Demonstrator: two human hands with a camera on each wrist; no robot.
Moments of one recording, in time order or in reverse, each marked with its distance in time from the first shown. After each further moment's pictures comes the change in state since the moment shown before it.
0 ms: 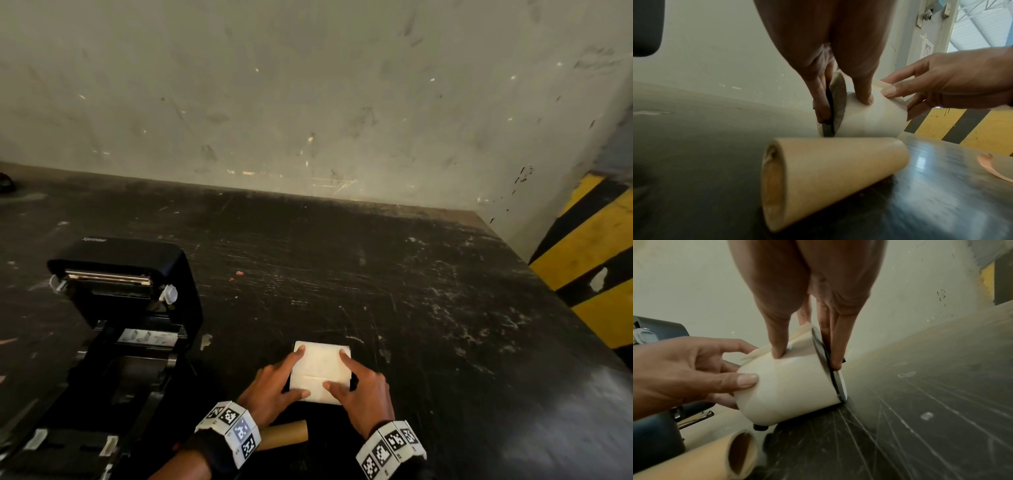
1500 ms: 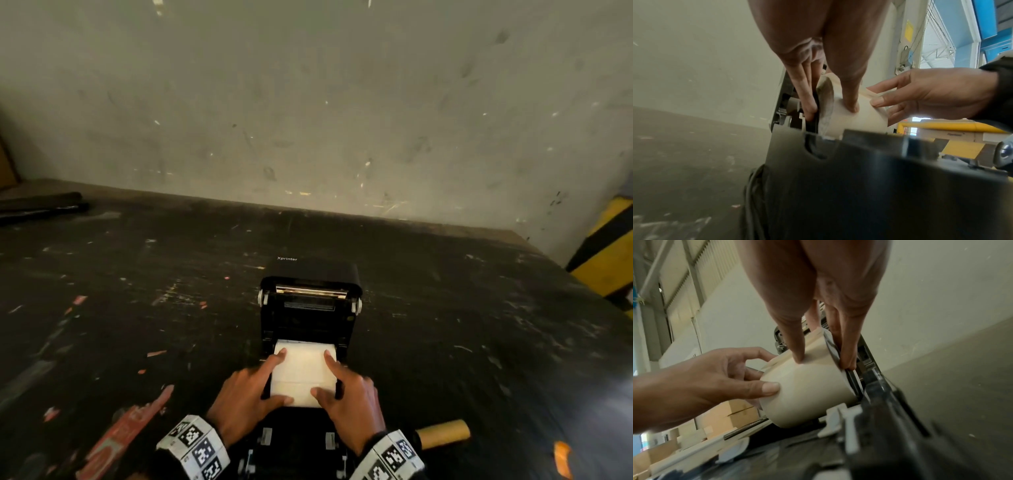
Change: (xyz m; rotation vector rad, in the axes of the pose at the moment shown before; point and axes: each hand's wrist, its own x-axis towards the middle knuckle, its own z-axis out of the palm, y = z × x) left_hand -0.164 -0.194 -0.220 0.196 0.196 0.084; right_hand -0.070 -0.256 0.197 0.008 0.022 -0.170
